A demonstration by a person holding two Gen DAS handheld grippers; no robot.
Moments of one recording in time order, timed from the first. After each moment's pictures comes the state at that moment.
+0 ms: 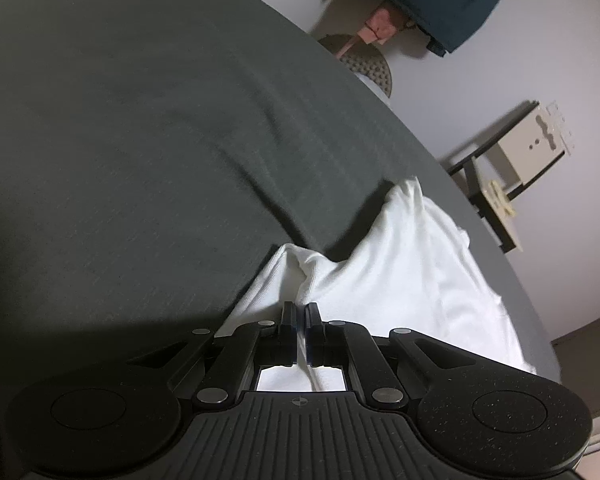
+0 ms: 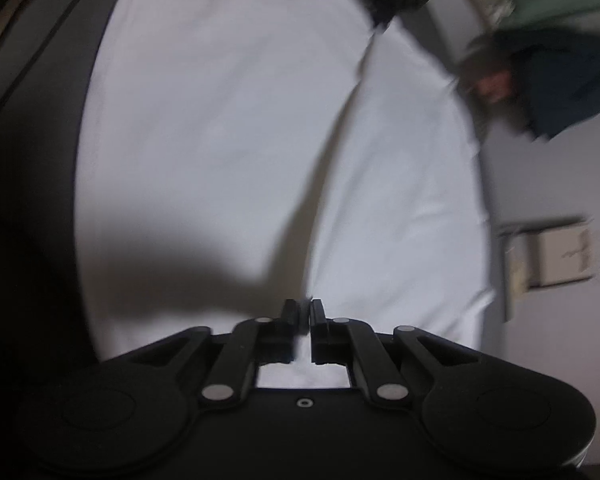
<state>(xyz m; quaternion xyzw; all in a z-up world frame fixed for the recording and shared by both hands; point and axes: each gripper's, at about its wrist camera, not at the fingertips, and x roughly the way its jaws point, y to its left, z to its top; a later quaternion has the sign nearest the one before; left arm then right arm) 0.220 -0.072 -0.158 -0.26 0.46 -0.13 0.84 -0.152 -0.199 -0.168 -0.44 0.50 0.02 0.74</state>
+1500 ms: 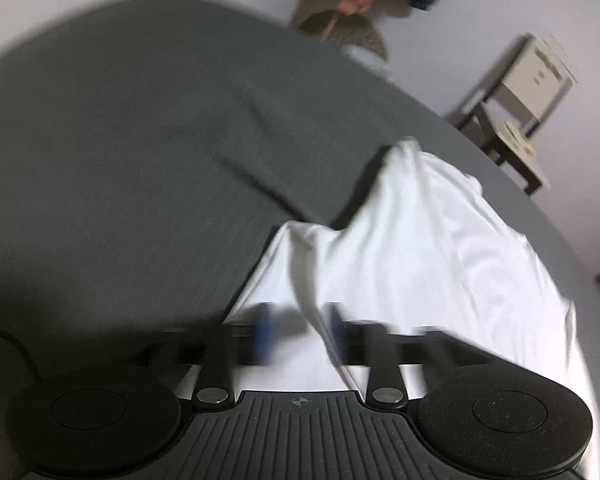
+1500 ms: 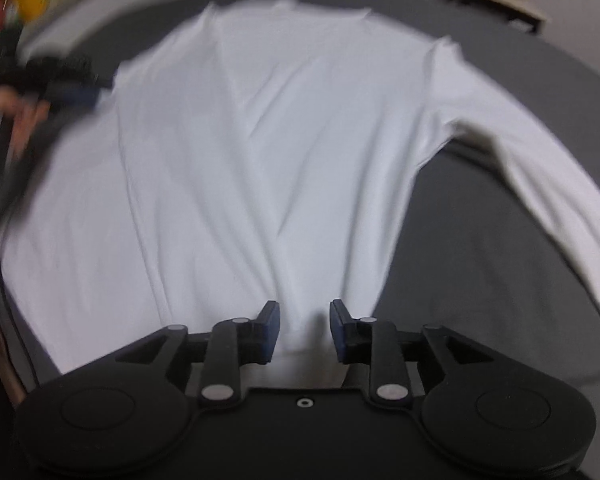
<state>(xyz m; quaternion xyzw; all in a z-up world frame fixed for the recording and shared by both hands) 0.193 -0.076 -0.114 -0.12 0.46 -0.13 0.87 -0.140 -0.393 -0.106 0.12 0.51 -0.10 0.85</state>
